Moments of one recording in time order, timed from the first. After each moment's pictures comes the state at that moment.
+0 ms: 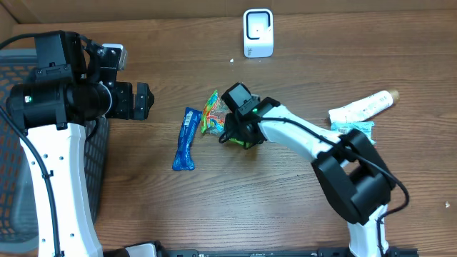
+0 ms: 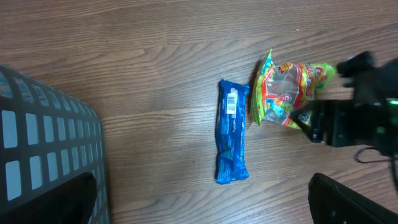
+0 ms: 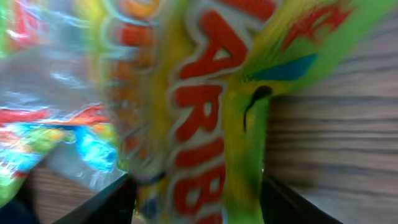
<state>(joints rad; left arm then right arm) 0.16 1.47 1.76 -1.36 0.19 0.20 0.69 2.08 1.43 -0.60 -0.07 0.81</state>
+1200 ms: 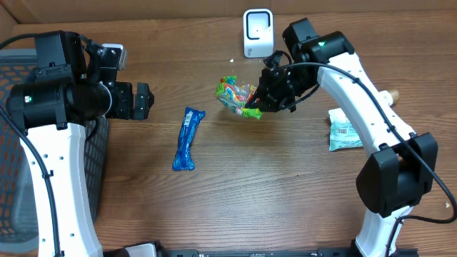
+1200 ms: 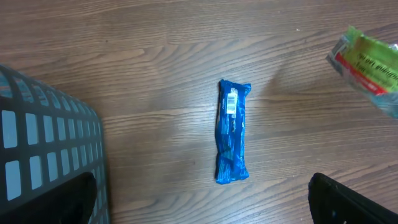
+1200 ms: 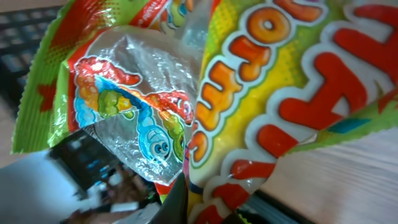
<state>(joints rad) 0.16 1.47 1.76 -1.36 0.19 0.20 0.36 2.00 1.86 -1.27 -0.87 0.52</state>
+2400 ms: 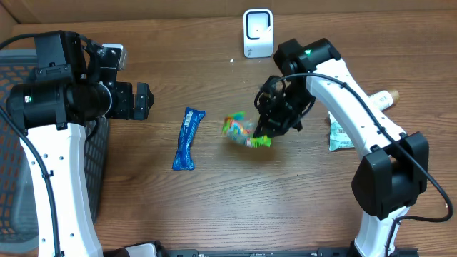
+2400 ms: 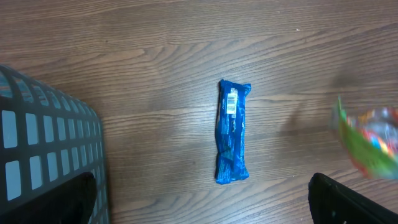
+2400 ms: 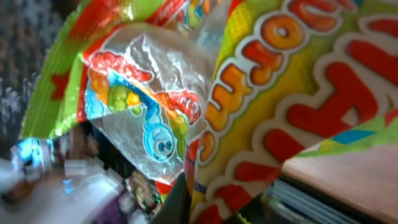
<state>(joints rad) 0.16 1.47 1.76 -1.36 0.19 0.20 0.42 2.00 1.81 -1.58 -0.75 0.24</state>
